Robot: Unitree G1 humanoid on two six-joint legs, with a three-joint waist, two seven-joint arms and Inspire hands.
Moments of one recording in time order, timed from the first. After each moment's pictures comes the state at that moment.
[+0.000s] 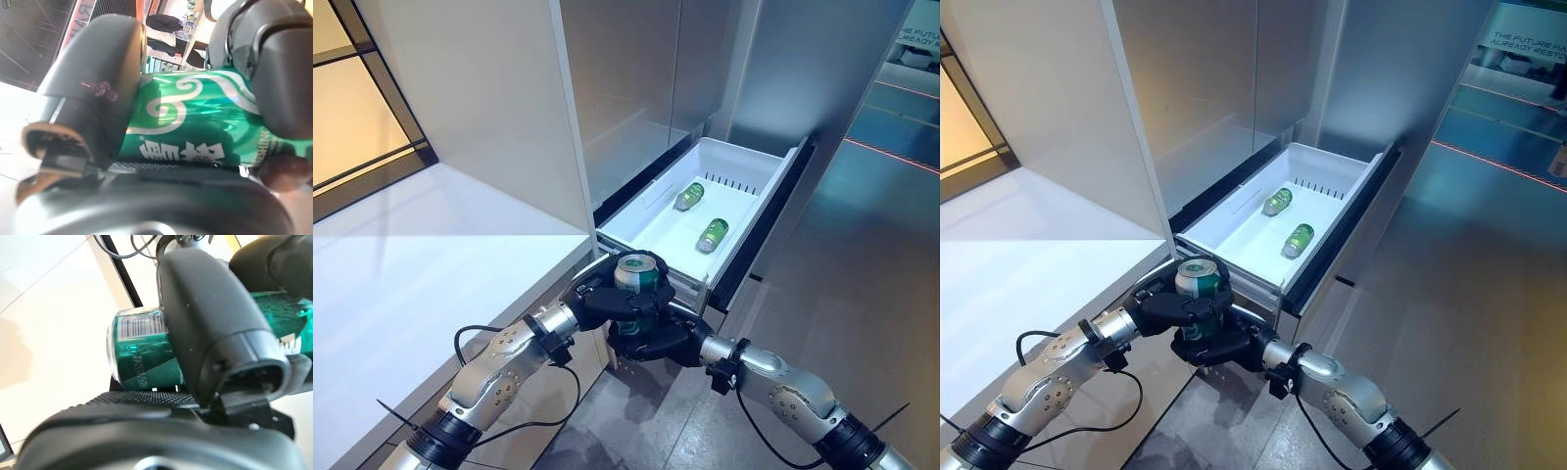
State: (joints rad) left arm -0.16 0.65 -0.37 -0.16 -0.93 0.10 -0.36; right arm -0.18 -0.54 0.55 -0.13 0.86 0.32 0.23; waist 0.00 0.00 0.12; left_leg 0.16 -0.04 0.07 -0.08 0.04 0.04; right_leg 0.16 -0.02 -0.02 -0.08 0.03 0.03
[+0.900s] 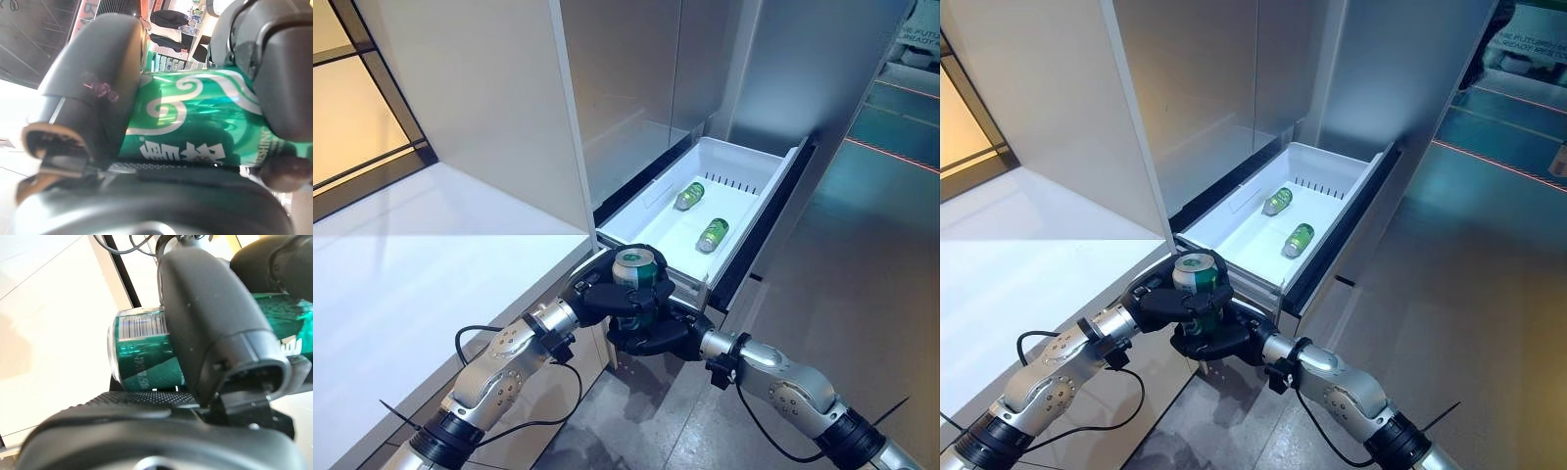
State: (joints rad) left arm -0.16 0.63 -0.37 -0.16 -0.91 0.06 -0.34; right arm -0.21 -0.56 0.55 -0.14 0.85 0.32 0.22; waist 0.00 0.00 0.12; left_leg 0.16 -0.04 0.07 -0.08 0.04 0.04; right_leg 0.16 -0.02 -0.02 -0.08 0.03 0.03
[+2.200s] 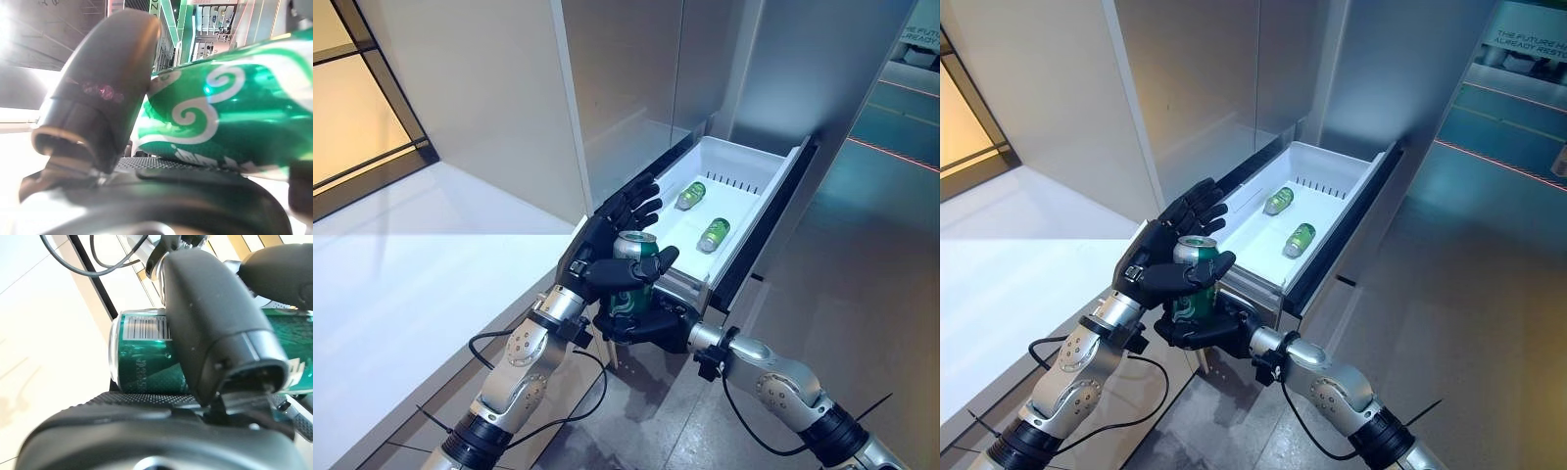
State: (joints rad) left arm -0.16 0.48 -0.36 -0.18 -0.73 -0.20 -0.09; right arm -0.23 -0.47 0.53 -0.14 0.91 0.34 0.20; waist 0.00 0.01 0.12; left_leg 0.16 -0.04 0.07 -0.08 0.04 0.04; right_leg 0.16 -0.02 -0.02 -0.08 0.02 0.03
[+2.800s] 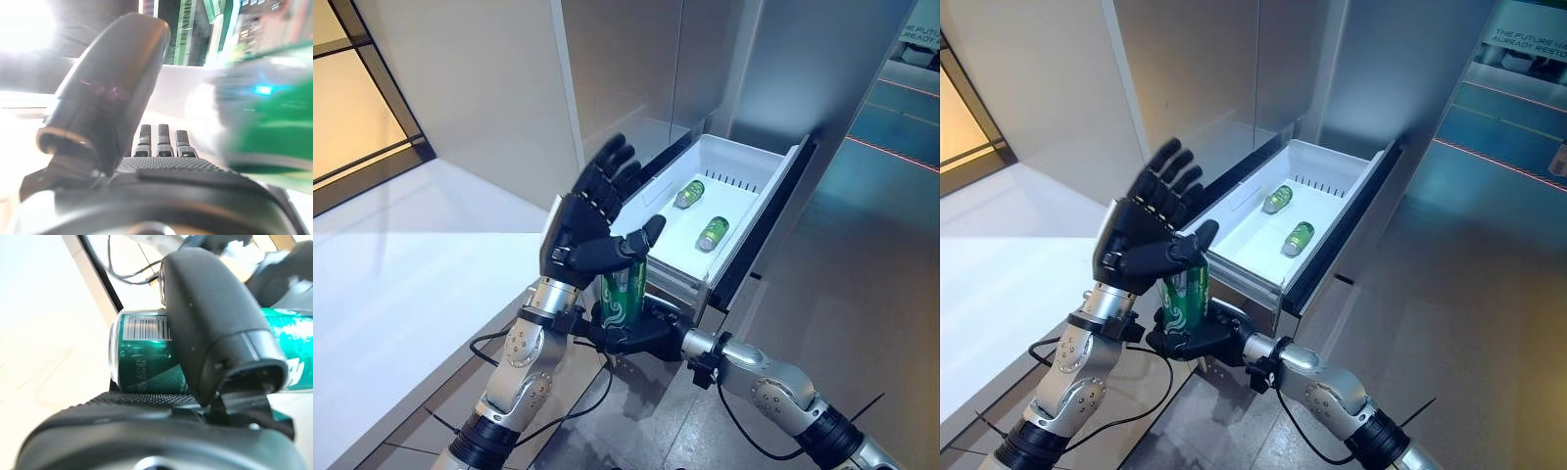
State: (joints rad) left arm -0.16 0.42 -0.30 -0.27 -0.68 -0.34 0.01; right arm -0.23 -0.46 0.57 -0.14 0.88 0.36 0.20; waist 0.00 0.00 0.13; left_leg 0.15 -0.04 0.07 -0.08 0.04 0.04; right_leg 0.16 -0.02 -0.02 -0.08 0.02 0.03
